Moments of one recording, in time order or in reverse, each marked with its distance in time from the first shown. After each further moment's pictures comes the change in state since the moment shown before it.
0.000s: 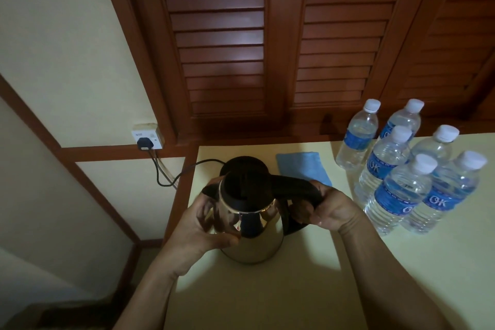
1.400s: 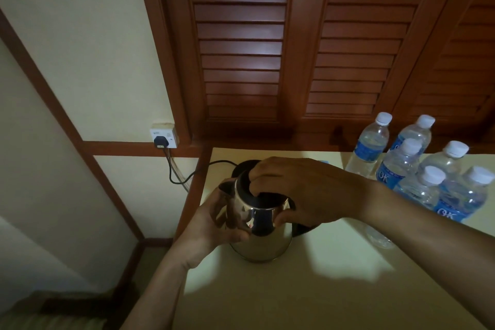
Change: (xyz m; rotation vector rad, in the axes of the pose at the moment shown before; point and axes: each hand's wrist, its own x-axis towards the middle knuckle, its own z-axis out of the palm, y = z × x) left_hand -0.004 -0.003 0.000 -0.067 -0.007 0.025; right_hand 0.045 -0.086 0.116 -1.897 -0.122 -0.153
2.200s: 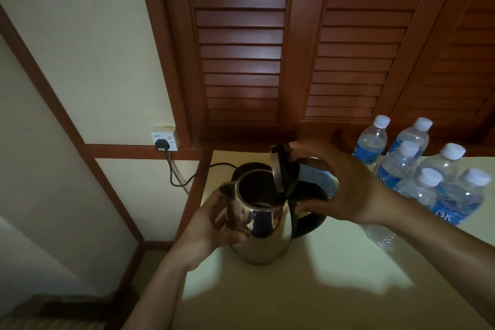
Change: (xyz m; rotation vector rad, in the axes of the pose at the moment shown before) left_hand -0.005 0.003 0.001 0.029 0.020 0.028; right_hand -0.050 0.008 -0.001 0.217 0.472 0.171
